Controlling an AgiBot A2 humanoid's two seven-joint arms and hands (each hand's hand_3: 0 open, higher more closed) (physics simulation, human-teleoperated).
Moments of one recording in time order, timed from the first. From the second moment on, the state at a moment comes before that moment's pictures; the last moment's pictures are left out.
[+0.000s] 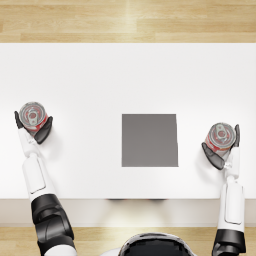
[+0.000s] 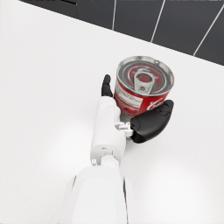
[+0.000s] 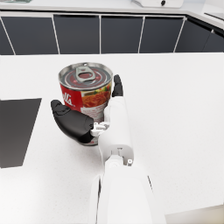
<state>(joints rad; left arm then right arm) 0.77 1.26 -0.23 -0.49 1.42 0.00 0.00 0.28 -1.34 -0.08 1.21 1.42 0.00 0.00</state>
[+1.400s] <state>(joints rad) 0.56 1.41 0.53 -1.25 1.33 -0.05 0.00 0.42 -1.41 0.06 1.65 1.42 0.05 0.01</state>
